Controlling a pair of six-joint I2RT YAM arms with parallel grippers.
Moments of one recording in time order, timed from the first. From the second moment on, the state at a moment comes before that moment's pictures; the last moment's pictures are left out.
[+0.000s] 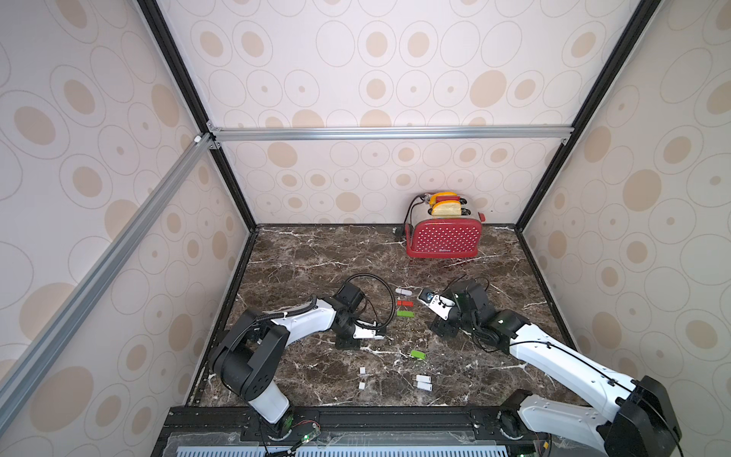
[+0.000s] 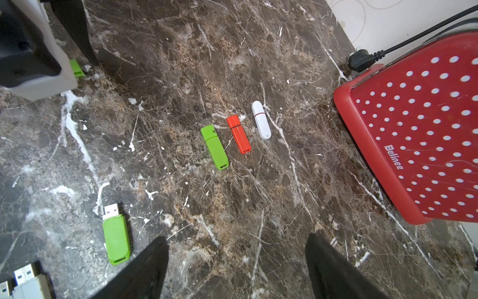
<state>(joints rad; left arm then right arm) -0.59 1.63 0.87 -0.62 0.21 1.02 0.70 1.12 0.74 -0.41 0.00 -0.51</state>
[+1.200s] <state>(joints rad) -0.59 1.57 1.12 -0.78 0.23 0.91 0.67 1.29 0.94 -0.41 -0.29 0.04</state>
